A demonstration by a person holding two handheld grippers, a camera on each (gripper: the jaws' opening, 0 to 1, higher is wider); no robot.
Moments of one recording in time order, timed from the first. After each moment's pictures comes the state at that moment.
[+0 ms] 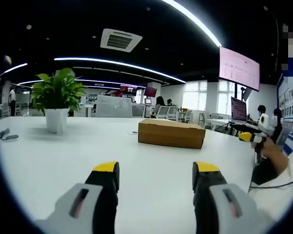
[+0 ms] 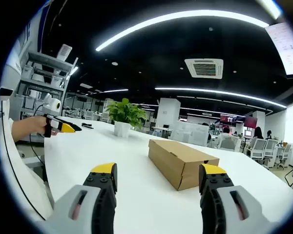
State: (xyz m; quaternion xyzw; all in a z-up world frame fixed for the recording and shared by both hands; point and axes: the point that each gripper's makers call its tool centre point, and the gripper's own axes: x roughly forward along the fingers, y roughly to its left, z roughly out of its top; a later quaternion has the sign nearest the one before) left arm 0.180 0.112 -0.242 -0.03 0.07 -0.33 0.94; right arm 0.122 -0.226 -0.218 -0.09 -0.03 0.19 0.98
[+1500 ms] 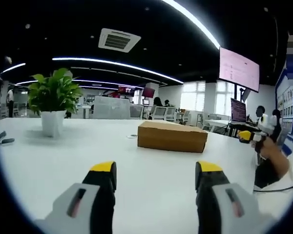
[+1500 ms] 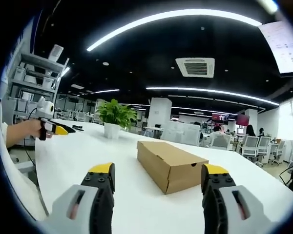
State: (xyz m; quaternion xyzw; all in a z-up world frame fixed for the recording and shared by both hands) left arm 0.206 0.103 -0.233 -0.03 0.07 -0.34 0.94; right arm 0.140 -0.250 -0.204 -0.08 -0.04 0.15 0.99
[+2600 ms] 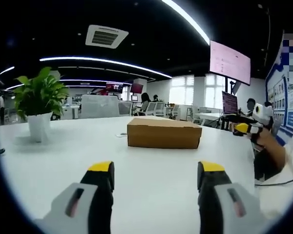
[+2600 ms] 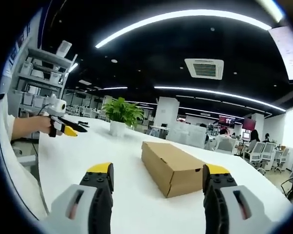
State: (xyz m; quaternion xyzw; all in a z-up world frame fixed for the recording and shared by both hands) left arm 0.226 0.075 -0.238 0.00 0.08 -0.39 0.92; right arm 0.146 -0.245 -0.196 -0.11 -0.03 0.18 0.98
